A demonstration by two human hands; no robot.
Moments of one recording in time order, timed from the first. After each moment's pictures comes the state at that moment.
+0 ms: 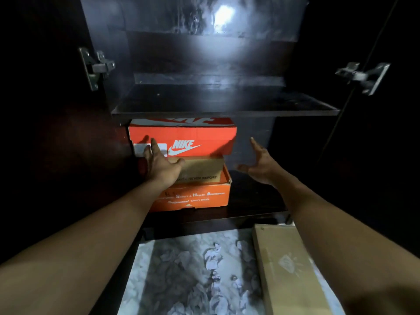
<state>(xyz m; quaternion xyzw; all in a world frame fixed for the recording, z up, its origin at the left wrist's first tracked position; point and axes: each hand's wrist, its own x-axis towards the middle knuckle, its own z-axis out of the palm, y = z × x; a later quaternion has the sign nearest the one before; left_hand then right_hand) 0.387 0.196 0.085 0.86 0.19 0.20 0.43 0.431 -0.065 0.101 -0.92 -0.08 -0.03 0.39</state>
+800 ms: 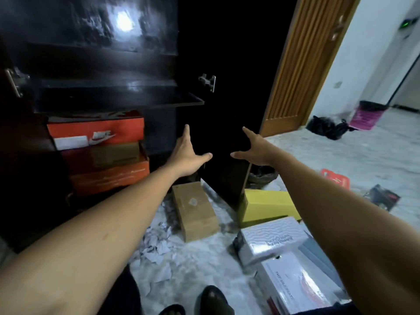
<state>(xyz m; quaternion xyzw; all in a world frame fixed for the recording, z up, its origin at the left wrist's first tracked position) 0.154 -0.045 0.192 0.89 -0.16 0.02 0.43 0.104 -0.272 0.233 -0.97 0.06 -0.04 0.24</state>
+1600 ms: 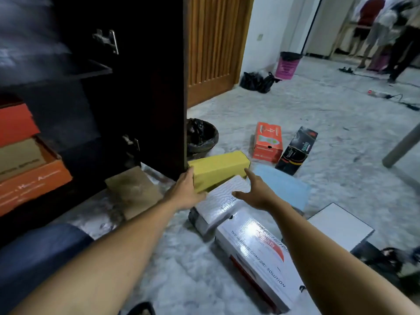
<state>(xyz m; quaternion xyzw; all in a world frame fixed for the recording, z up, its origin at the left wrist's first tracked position) 0.101 -0.197 0.037 0.88 -0.33 -0.18 0.27 -0.060 -0.379 0.062 -0.89 0.31 0.00 0.32</state>
